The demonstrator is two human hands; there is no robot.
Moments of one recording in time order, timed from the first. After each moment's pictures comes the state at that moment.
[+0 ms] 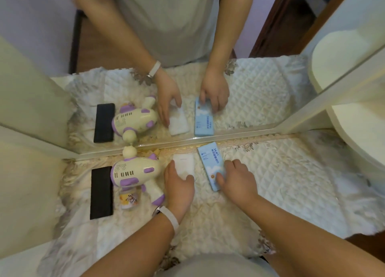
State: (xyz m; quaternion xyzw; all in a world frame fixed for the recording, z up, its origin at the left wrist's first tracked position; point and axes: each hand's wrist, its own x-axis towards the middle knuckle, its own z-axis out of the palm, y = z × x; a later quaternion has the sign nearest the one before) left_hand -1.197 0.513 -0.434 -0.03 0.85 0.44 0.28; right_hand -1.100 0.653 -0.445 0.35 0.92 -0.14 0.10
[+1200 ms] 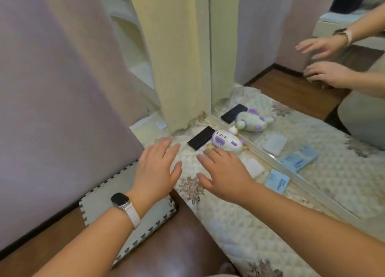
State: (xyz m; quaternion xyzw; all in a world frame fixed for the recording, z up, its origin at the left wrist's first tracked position) left_hand -0.995 0.351 -0.255 -0.02 0.99 0.04 -0.15; right_hand -1.070 0.548 -0.275 -0.40 0.90 -0.13 -0.06
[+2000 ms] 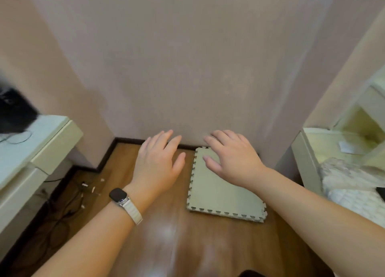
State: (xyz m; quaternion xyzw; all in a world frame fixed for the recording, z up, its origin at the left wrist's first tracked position) left_hand -0.519 0.099 -0.225 -0.44 0.87 -0.02 -0.21; right_hand -0.728 0.167 -0.214 -0.73 0.66 -0.15 -0.08
